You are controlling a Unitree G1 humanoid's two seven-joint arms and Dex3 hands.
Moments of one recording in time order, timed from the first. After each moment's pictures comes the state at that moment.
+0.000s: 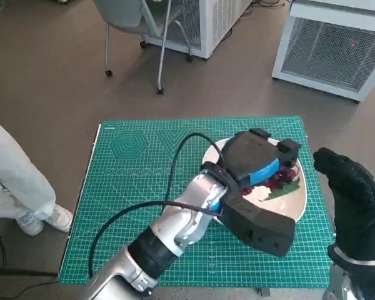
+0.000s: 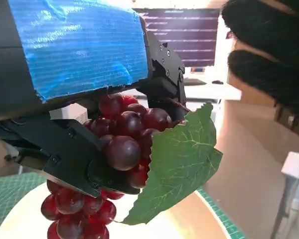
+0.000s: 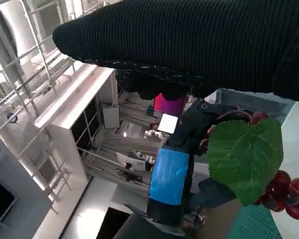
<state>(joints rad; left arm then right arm) -0.99 0.03 -0.57 0.53 0.84 0.03 -0.07 -0.22 -0.15 -0.21 0.08 0.29 -0.59 0.28</state>
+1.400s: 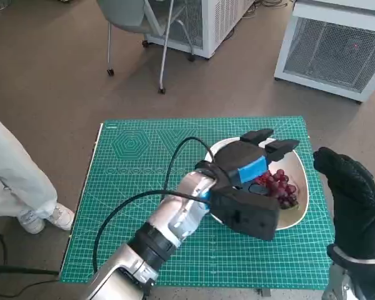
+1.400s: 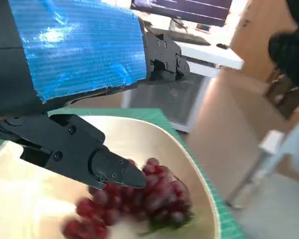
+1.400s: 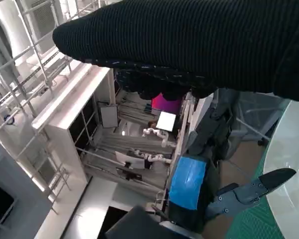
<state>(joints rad) -1.00 0.02 -0.45 0.76 0.55 -0.17 -0.13 -0.23 -0.15 -0.21 0.10 0.30 -0.58 0.29</state>
